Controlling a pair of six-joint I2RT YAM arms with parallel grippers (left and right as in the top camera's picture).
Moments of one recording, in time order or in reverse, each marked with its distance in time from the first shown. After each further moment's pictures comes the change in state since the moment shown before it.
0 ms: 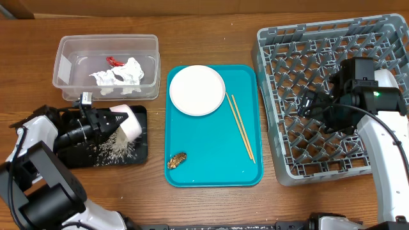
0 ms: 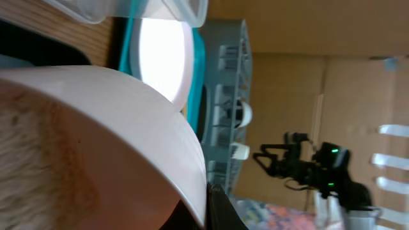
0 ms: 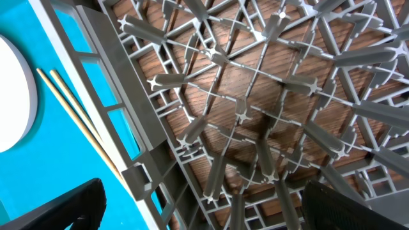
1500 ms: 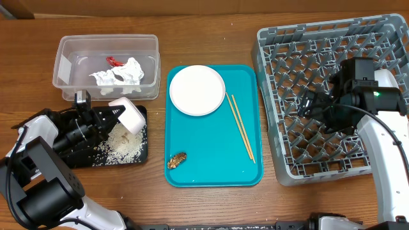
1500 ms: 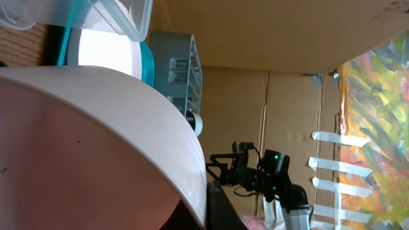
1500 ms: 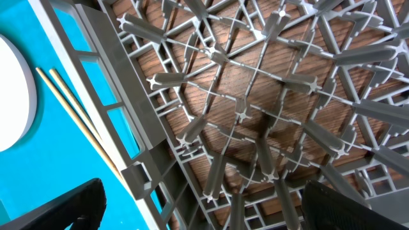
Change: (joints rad) left arm 0.006 0.024 0.000 -0.053 0.195 0.005; right arm 0.000 0.000 0.000 -0.003 0.000 0.000
